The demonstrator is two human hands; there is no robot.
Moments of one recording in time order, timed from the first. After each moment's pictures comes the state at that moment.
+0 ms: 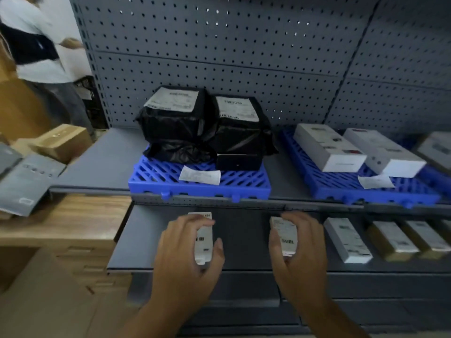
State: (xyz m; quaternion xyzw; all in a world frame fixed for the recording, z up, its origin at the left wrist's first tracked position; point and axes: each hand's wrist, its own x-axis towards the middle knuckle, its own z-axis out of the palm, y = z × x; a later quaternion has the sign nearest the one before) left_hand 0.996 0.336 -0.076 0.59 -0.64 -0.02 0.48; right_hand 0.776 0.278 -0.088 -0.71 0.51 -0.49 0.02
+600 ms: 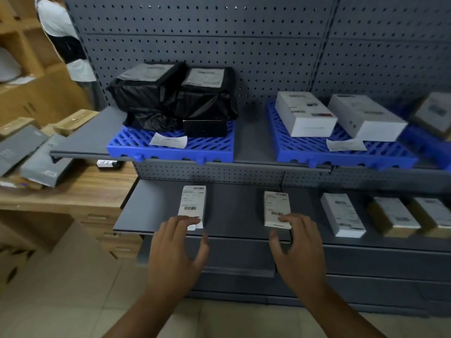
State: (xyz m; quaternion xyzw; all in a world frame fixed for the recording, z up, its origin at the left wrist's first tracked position) left_hand 0.910 0.380 -0.136 0.68 -0.62 0.05 0.39; right_hand 0.659 0.301 -0.146 -0.73 0.54 -0.41 0.08
